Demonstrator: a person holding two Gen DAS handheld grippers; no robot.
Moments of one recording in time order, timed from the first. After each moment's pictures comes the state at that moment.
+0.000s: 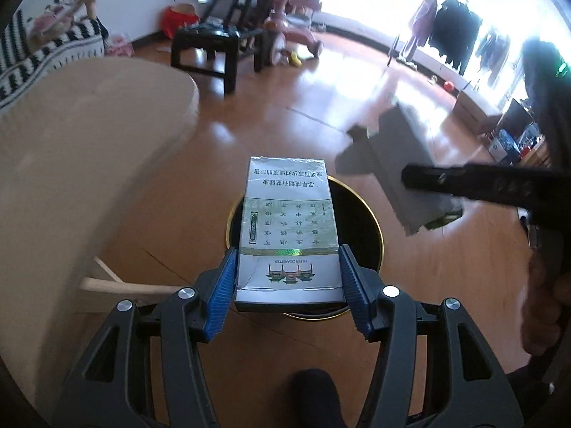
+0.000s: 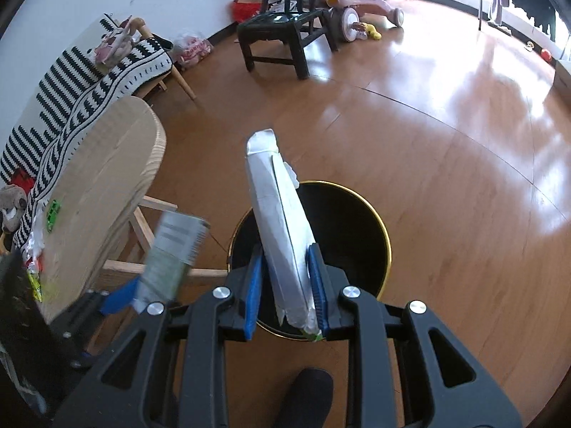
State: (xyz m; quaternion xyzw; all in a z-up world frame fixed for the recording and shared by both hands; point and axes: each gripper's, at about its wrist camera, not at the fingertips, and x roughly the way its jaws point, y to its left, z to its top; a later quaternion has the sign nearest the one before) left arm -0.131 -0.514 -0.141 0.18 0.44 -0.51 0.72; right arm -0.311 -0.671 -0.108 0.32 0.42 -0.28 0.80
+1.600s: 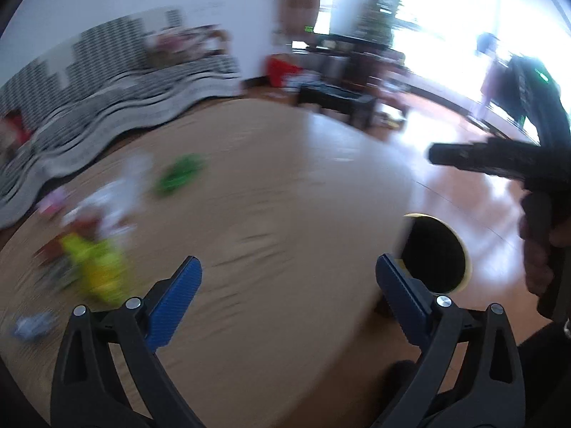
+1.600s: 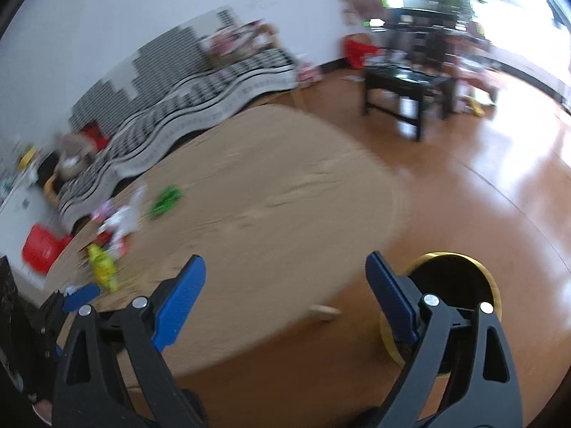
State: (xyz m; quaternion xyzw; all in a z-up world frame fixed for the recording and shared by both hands) left arm -0.024 -0.234 -0.022 0.13 0.35 -0.36 0.85; right arm -0.121 -0.469 -0.001 0.21 0.37 -0.11 0.90
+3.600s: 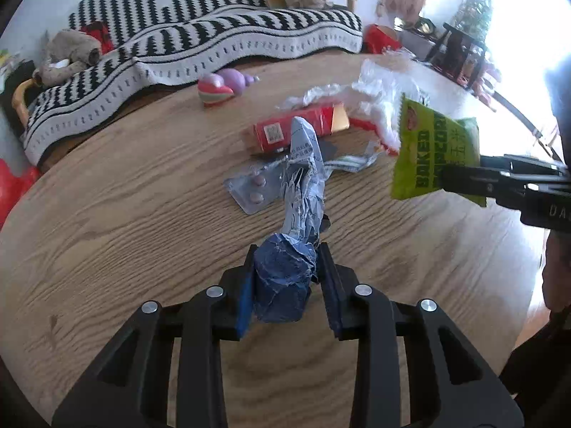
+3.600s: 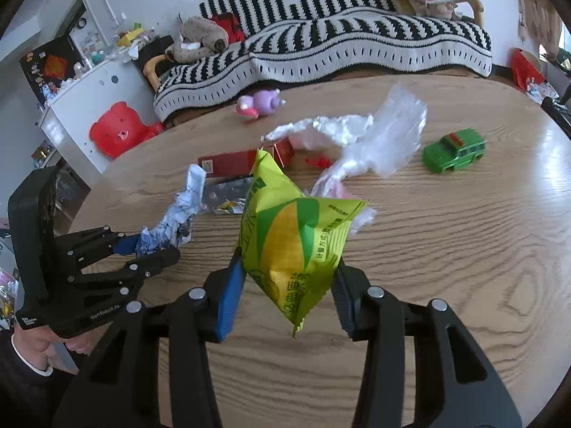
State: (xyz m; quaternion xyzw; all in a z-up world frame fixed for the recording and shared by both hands) left arm 0.095 -0.014 -0.073 0.10 0.44 -0.23 0.86; right arm 0.054 -0.213 -0.055 0.10 0.43 0.12 0.89
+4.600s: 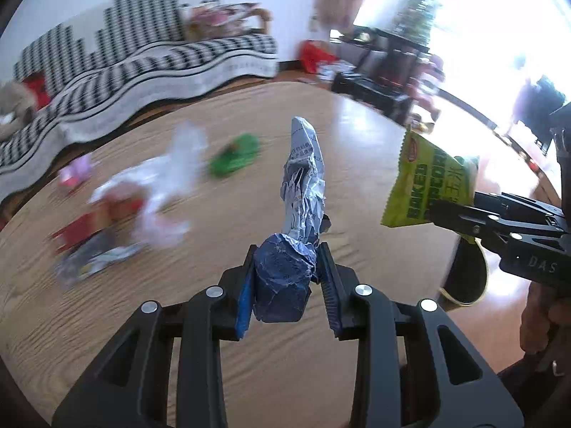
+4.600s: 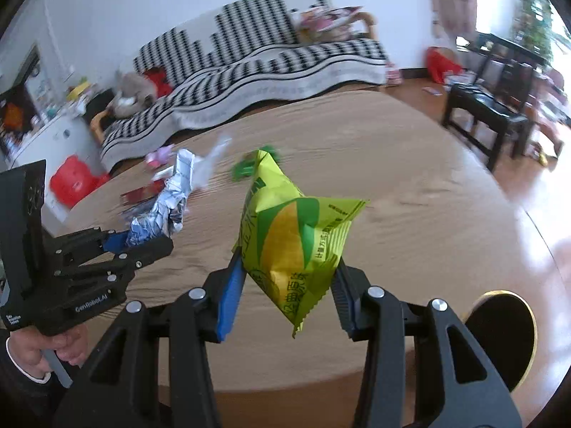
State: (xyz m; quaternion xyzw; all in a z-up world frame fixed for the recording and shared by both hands) left arm 0.020 -0.232 -0.030 0.11 0.39 -0.34 0.85; right arm -0.098 -0.418 -0.011 0.15 0.37 -0.04 0.91
